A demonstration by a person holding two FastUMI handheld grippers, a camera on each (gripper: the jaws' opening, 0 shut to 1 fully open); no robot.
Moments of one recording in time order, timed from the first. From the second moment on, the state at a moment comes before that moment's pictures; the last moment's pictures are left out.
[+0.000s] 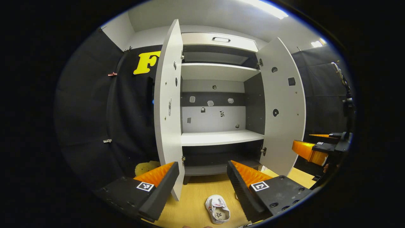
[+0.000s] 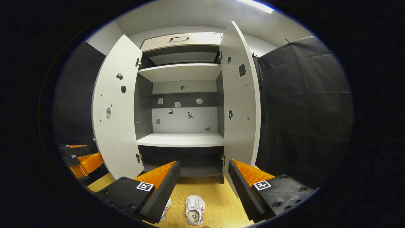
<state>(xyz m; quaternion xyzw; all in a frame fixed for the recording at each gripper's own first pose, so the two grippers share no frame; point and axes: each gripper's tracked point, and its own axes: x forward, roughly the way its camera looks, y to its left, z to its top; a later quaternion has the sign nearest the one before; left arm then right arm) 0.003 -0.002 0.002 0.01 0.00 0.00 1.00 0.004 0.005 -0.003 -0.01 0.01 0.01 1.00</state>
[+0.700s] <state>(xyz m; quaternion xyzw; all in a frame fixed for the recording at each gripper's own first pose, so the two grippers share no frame) 0.006 0.011 -0.005 0.01 0.00 0.01 1.00 0.013 0.009 -0.030 -0.01 0.05 0.00 1.00</state>
